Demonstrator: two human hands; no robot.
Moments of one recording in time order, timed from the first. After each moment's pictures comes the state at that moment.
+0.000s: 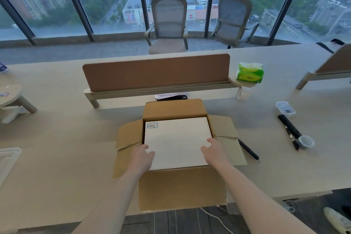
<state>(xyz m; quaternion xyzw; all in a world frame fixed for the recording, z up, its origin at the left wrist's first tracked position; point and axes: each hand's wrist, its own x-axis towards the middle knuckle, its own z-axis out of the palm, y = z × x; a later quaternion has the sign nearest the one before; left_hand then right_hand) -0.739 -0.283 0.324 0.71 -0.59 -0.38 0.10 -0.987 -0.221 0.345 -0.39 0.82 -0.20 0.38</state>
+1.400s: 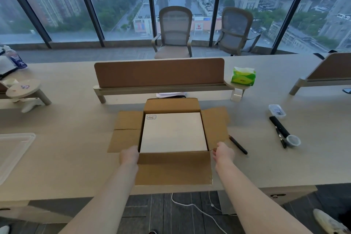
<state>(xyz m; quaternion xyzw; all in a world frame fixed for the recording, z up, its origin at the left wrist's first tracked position) -0.730 -0.224 0.330 0.75 -0.19 -0.52 0.37 -1.016 -0.152 0.351 -0.01 0.75 -0.50 0.43</state>
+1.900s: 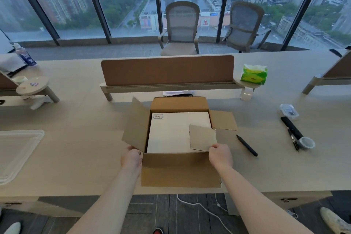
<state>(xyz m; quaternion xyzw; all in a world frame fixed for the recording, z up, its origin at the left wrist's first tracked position) -0.724 -0.214 0.340 0.69 -0.14 -0.53 0.46 -0.994 -0.161 0.335 -0.34 0.83 -0.28 0.33</state>
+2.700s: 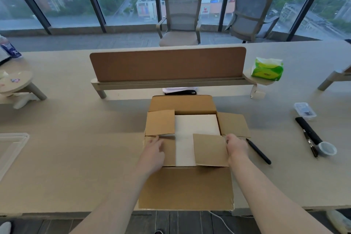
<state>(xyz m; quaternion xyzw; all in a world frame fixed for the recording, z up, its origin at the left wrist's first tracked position) -0.762 -0.282 0.314 0.64 -0.68 -0.35 0.06 -1.031 -0.252 0.313 -0.02 0.76 -0.48 0.43</state>
